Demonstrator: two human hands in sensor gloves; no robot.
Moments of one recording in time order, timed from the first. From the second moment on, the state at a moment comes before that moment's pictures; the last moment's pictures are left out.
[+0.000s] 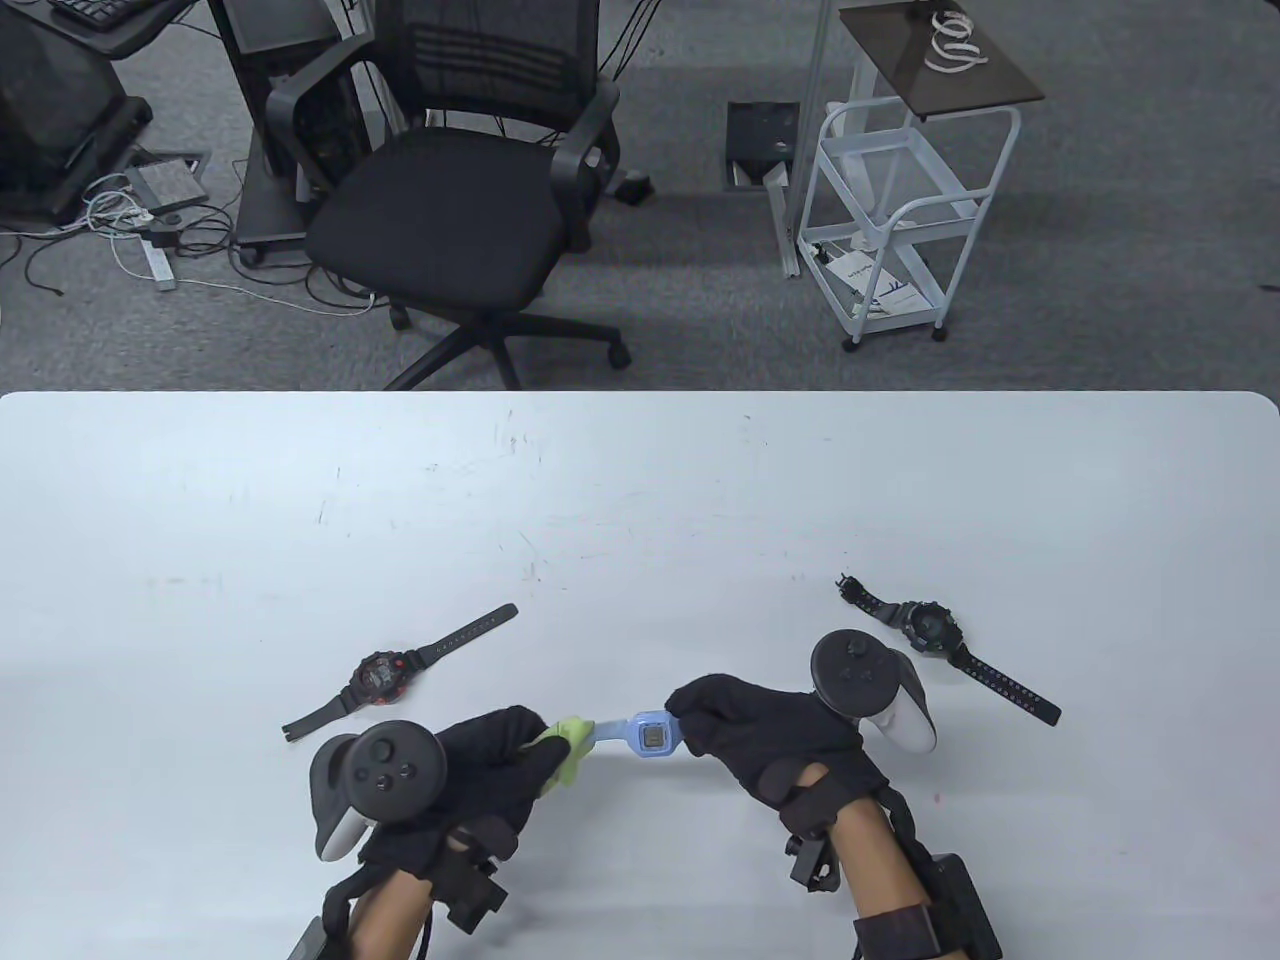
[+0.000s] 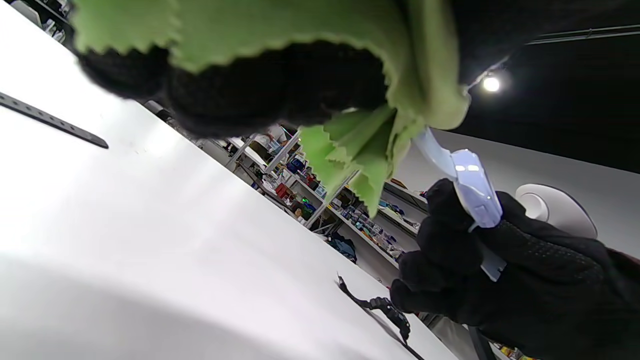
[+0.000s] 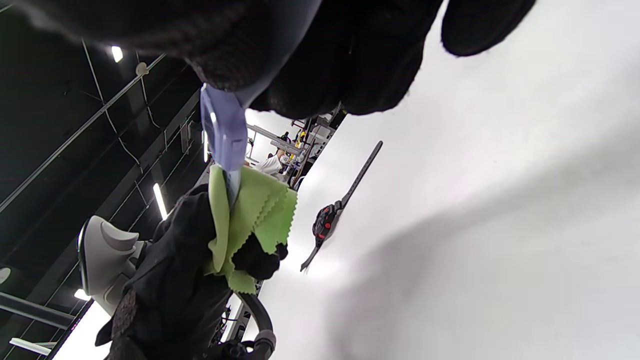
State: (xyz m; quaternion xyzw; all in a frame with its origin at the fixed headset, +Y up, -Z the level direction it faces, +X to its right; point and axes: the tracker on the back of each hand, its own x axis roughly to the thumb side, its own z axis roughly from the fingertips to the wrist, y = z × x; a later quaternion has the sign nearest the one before) left_hand -0.202 -0.710 -0.246 0.02 -0.20 0.37 0.91; right_hand 0.129 -0.719 -0.295 0.27 0.23 0.80 0.49
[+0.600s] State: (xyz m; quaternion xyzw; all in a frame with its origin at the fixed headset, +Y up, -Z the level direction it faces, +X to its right) left_hand -0.203 -0.712 -0.249 0.00 -0.20 0.38 0.91; right_hand 0.132 -0.720 -0.295 0.27 0.22 0.80 0.50
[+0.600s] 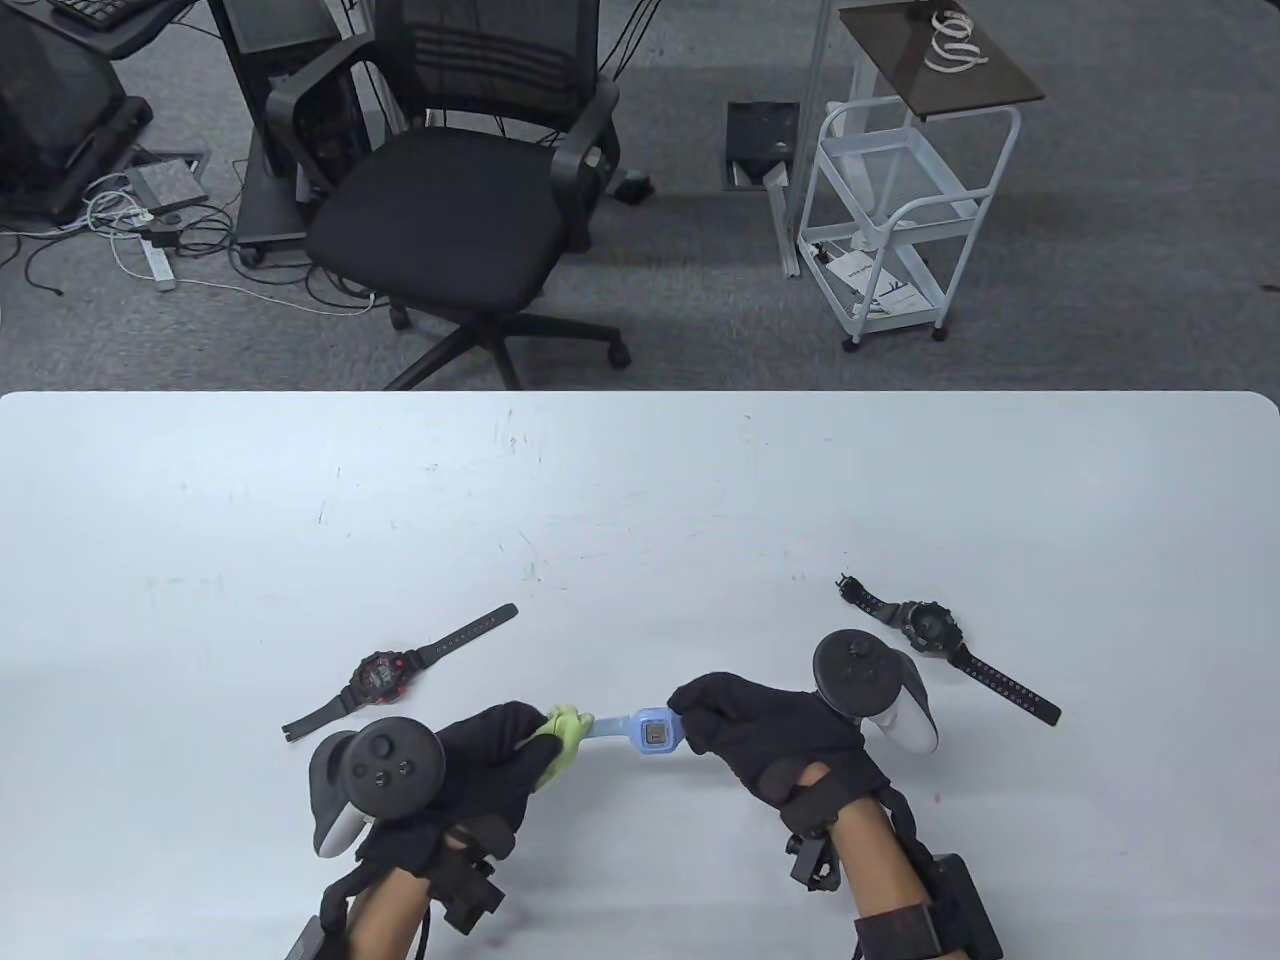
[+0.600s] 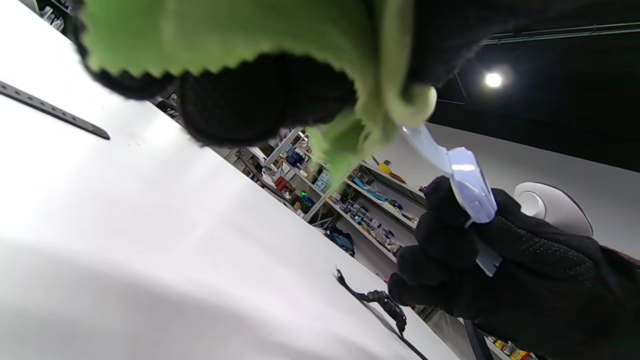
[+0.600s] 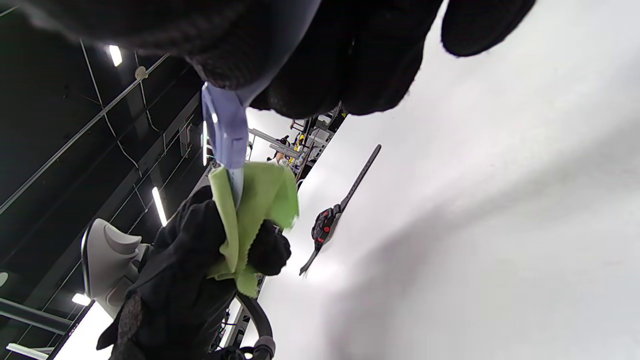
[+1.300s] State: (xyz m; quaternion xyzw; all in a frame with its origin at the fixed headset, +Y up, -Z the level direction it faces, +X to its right) left_hand -0.206 -0.711 -0.248 0.03 -0.19 0.38 0.90; right_hand 0.133 -0.719 -0.296 0.27 0.22 0.79 0.51
